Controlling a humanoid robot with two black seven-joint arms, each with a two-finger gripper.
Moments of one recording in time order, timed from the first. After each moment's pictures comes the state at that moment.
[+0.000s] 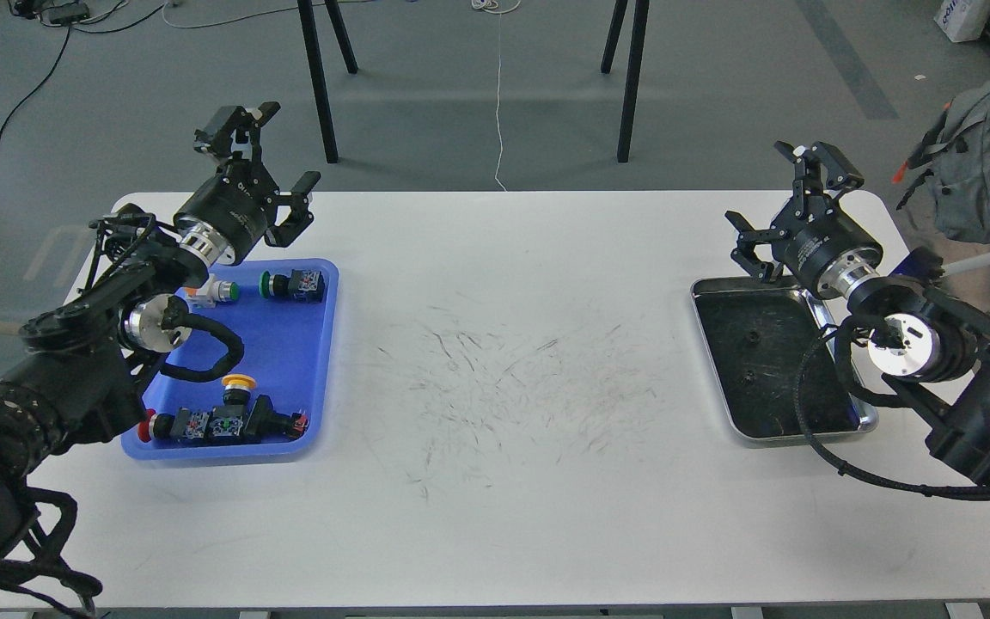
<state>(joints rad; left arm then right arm) -0.89 0.23 -0.44 -0.37 0.09 -0.49 -0.46 0.75 -0.43 0.54 0.77 0.04 0.25 0.26</state>
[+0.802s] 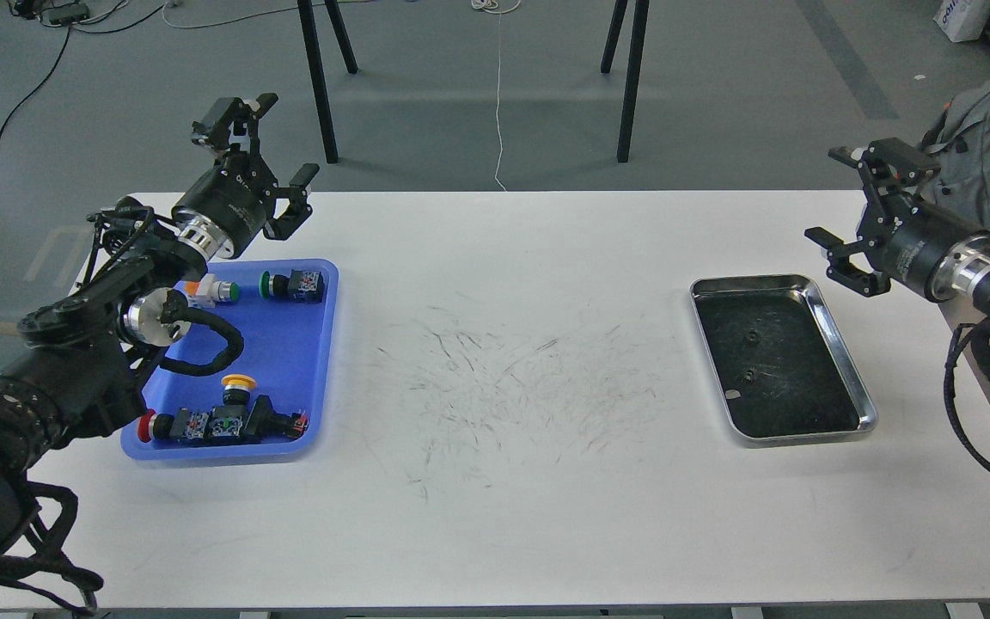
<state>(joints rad) -0.91 0.23 -0.44 -0.36 0.09 -0.49 -0.46 0.99 -0.89 0.05 1.05 -0.11 0.24 0.20</state>
